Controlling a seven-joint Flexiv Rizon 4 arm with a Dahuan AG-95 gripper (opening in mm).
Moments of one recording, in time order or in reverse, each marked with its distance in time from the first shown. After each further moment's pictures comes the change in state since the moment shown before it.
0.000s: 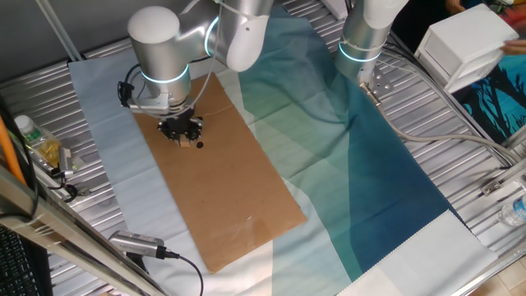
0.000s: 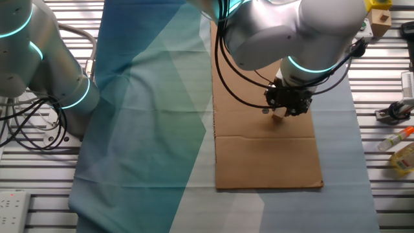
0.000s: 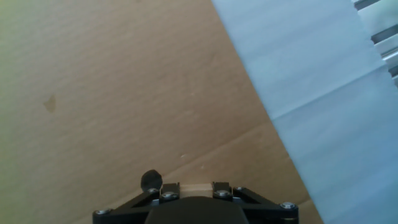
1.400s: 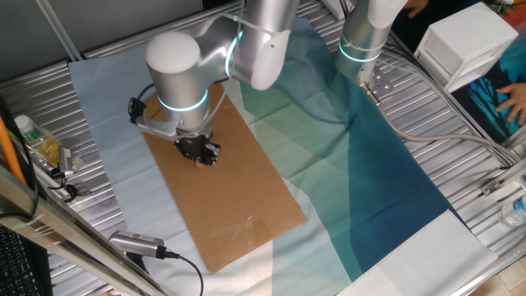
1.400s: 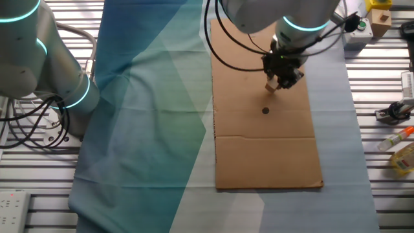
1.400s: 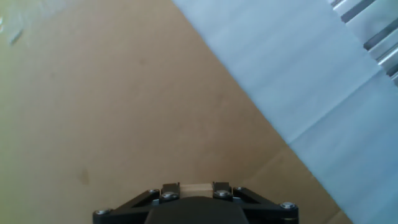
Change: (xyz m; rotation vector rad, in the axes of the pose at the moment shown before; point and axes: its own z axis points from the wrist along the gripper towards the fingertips) arm -0.074 0.055 -0.004 -0.011 0.007 0.338
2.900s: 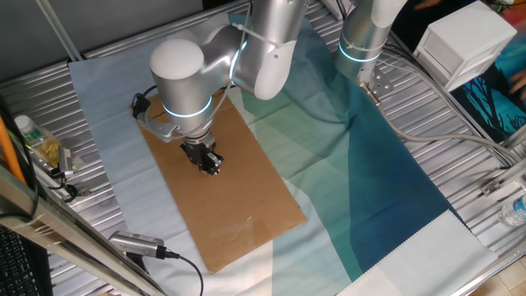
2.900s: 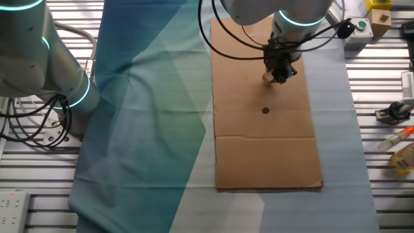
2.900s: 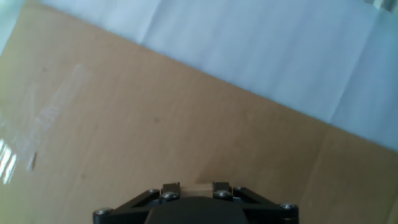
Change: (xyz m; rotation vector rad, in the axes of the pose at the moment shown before) arm -0.008 0.014 0.005 -0.028 -0.008 0.334
